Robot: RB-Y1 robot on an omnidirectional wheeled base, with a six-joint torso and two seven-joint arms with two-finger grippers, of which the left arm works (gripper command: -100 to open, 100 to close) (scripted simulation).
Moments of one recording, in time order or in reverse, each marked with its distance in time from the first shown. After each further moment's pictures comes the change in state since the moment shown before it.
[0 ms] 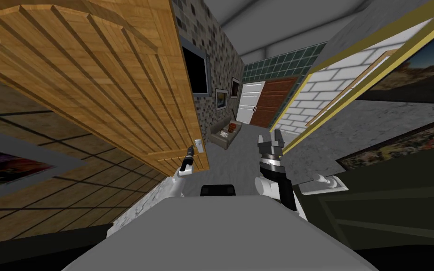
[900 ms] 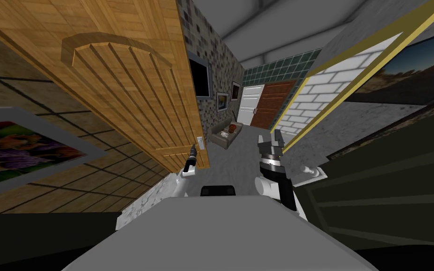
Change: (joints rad) arm 0.014 -0.060 -0.022 -0.008 -0.011 -0.014 -0.022
